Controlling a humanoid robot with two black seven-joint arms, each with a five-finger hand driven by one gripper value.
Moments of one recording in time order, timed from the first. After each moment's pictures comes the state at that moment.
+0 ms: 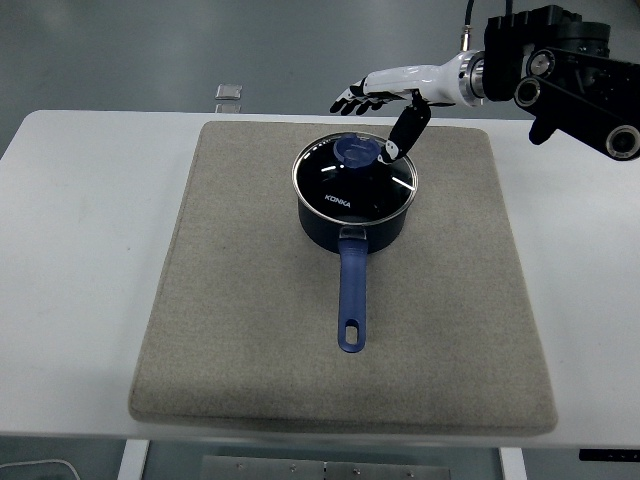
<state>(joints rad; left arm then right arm) 0.02 0.00 -0.13 -0.10 0.08 -0.09 0.00 1.51 -0.24 -0.02 0.82 -0.99 0.43 0.08</state>
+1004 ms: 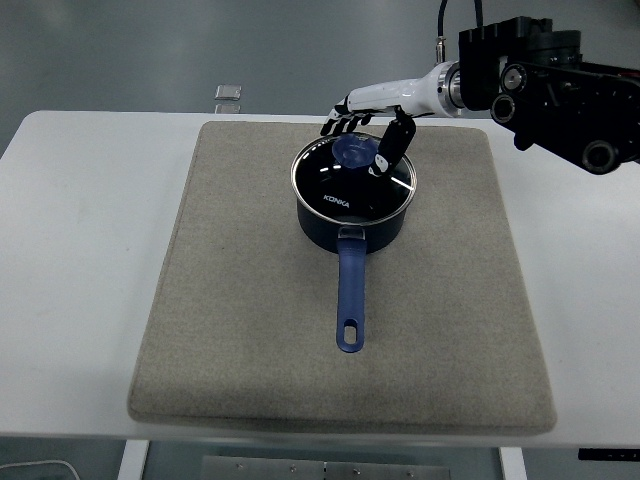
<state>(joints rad) 0.02 0.00 -0.13 -0.10 0.08 -0.09 0.00 1.52 -0.20 -0.05 0.83 -1.08 0.43 0.09</state>
